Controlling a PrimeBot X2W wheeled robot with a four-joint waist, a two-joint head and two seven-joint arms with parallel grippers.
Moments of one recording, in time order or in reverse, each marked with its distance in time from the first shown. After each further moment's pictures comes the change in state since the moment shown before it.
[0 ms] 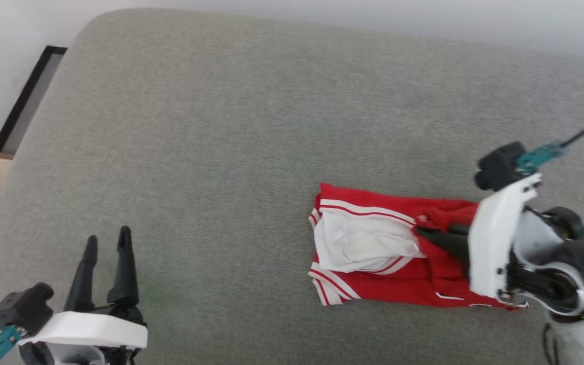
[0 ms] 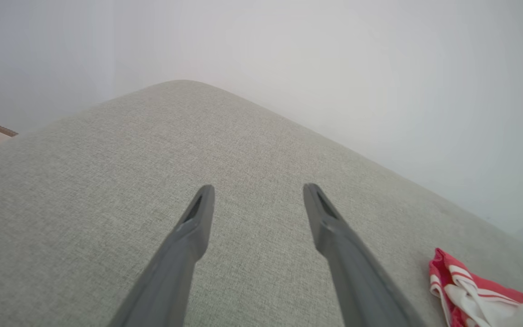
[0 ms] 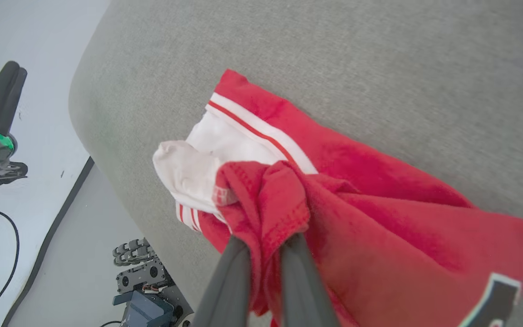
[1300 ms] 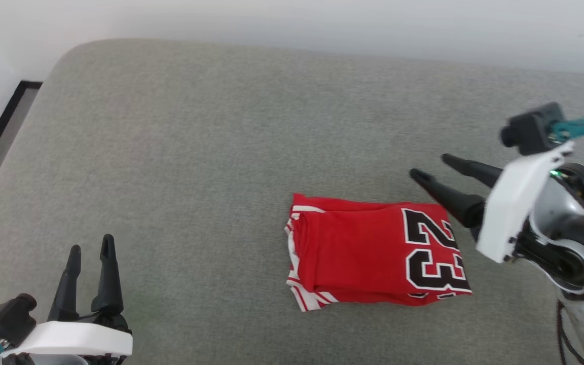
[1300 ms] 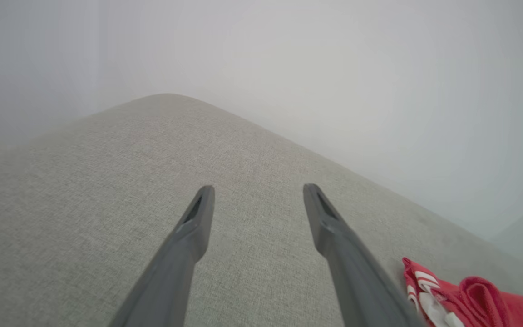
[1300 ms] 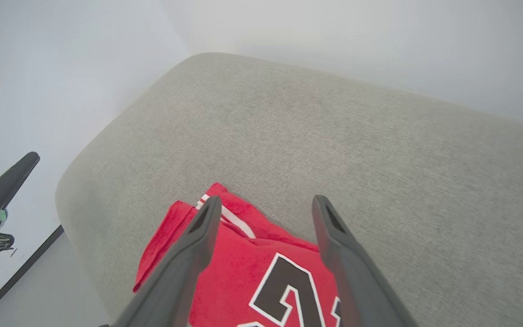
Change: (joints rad) left arm 0.025 0.007 0.037 -0.006 -0.006 0.000 0.000; right arm -0.121 -0.081 0.104 0.073 0.023 0.000 -0.345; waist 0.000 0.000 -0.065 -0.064
